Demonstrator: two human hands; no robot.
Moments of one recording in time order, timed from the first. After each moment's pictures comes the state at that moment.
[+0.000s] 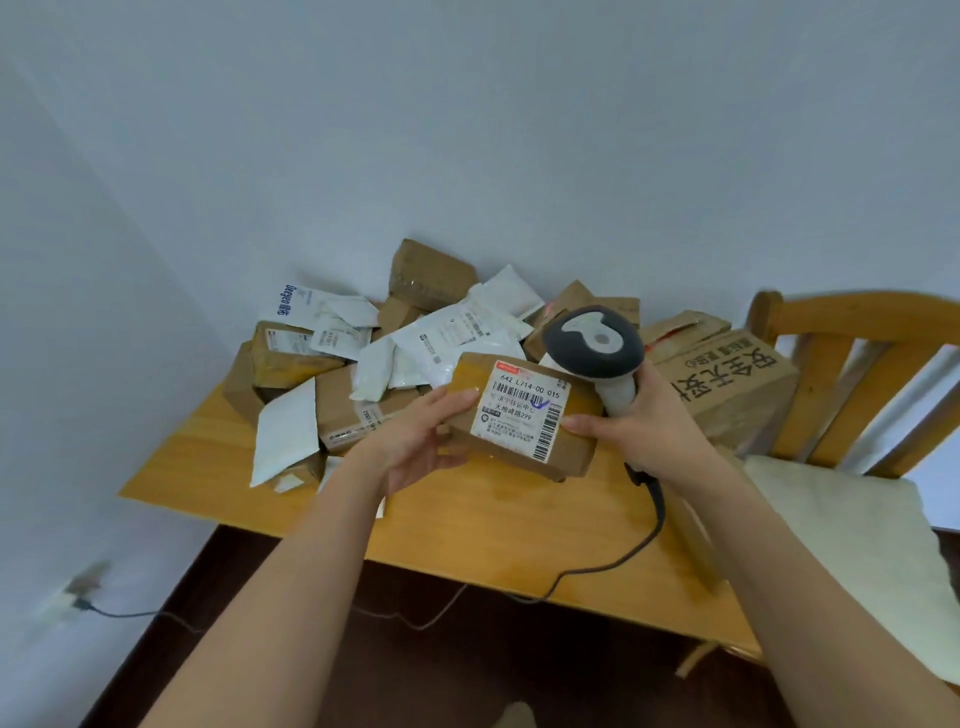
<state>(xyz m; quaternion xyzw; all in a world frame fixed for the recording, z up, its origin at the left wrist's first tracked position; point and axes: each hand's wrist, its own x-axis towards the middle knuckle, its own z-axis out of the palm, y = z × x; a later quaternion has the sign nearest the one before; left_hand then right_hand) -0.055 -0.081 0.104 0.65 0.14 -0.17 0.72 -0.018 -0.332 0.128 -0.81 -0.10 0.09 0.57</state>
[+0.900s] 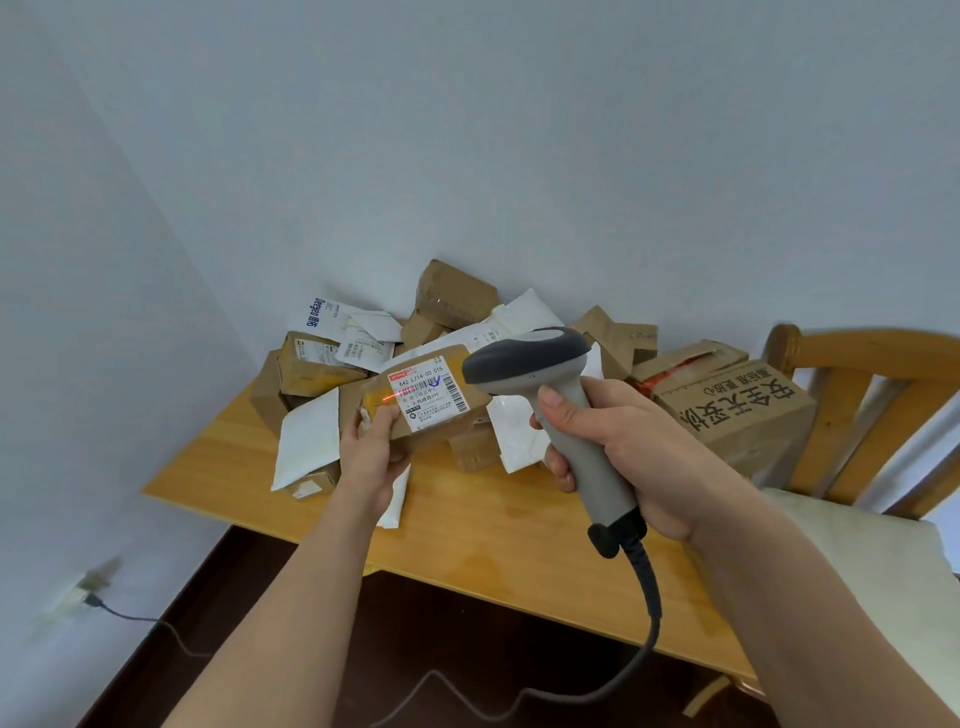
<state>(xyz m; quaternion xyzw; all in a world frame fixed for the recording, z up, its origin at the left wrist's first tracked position) -0.073 -0.033 0.079 0.52 0.36 0.17 0.75 -0.093 -0.292 0.223 -0.67 -0.12 0.30 0.67</state>
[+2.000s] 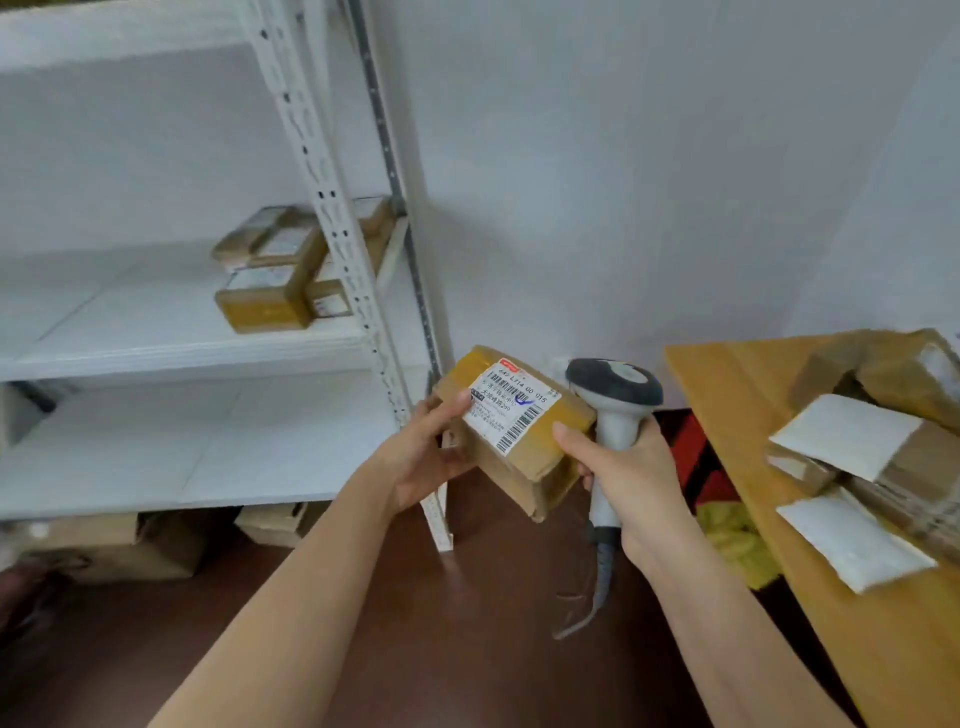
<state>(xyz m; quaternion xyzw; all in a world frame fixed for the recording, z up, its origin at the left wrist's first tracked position) -0.567 0.051 0.110 0.31 0.46 0.44 0.71 -0.363 -0.016 0.139 -0.56 -0.34 0.50 0.56</state>
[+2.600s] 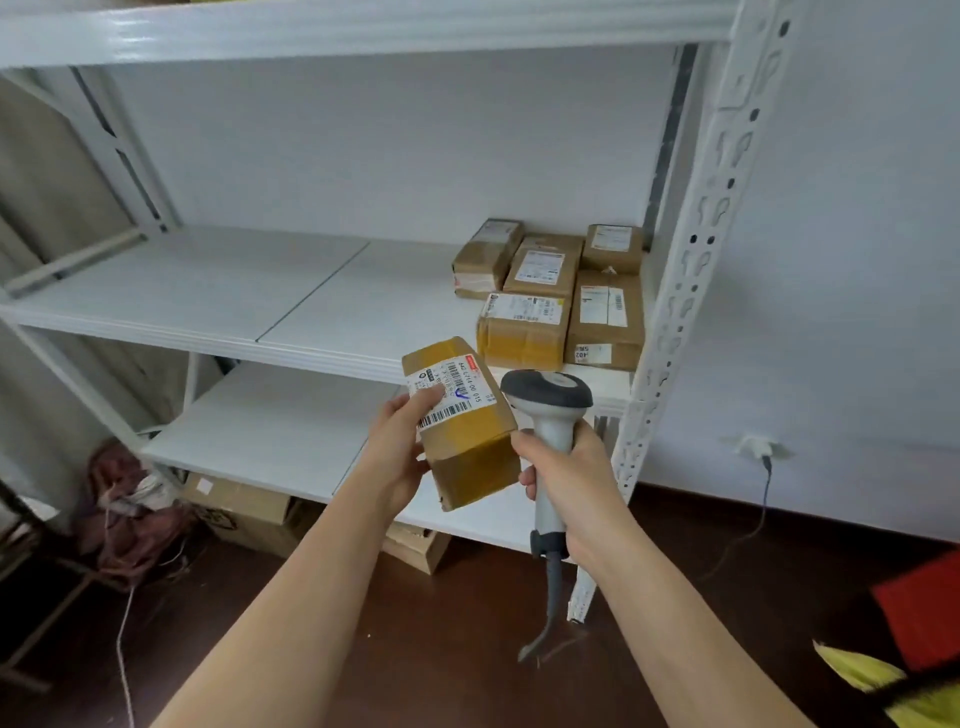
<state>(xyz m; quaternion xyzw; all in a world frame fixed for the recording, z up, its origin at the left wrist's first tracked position) -0.970 0.135 0.114 0.21 0.56 0.59 0.53 -0.785 0.118 0.153 -0.52 -0.47 0.59 0.40</state>
